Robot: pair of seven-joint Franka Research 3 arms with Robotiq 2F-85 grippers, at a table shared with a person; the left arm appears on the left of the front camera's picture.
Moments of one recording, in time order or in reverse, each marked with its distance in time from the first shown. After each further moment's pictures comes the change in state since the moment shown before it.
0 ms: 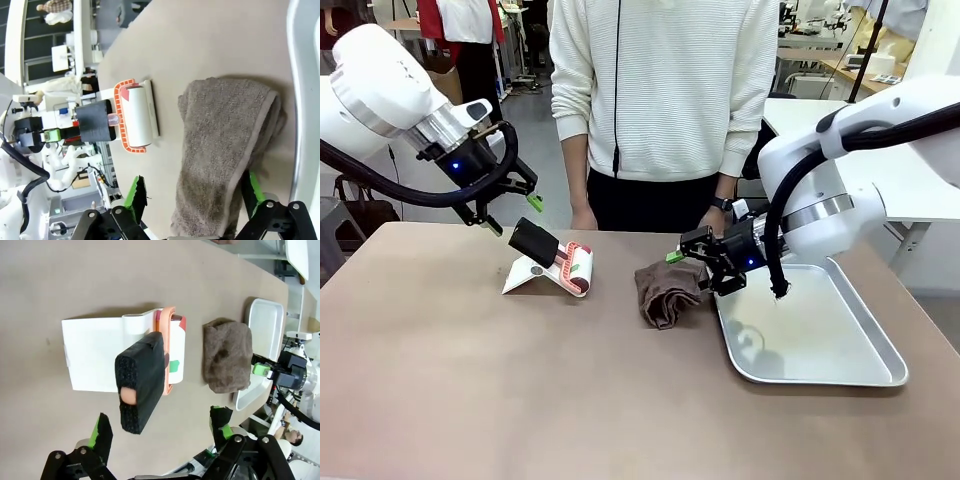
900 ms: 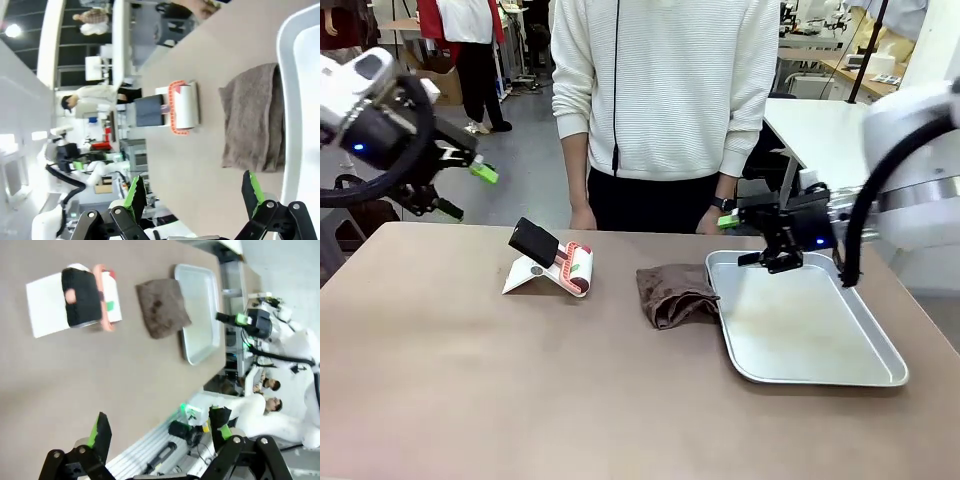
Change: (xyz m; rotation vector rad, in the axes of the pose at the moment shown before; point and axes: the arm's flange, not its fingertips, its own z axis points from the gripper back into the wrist) left arm -0.128 0.015 0.097 -0.291 -0.072 -0.179; right arm -0.037 0.009 0.127 0.167 -0.126 0.021
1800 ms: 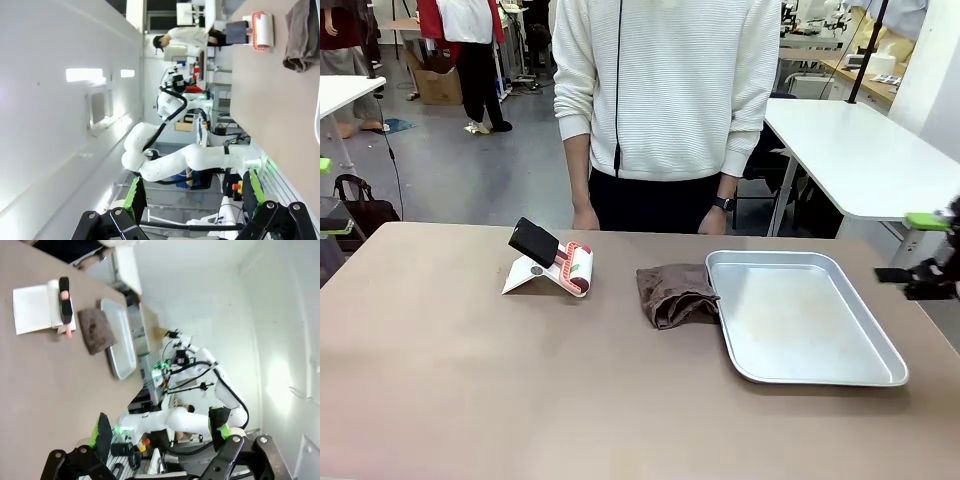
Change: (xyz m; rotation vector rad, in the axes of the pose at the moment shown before) left arm -0.102 0.142 0.098 -0.549 -0.276 0.046; right arm -0.053 -0.065 0.201 0.497 0.248 0.010
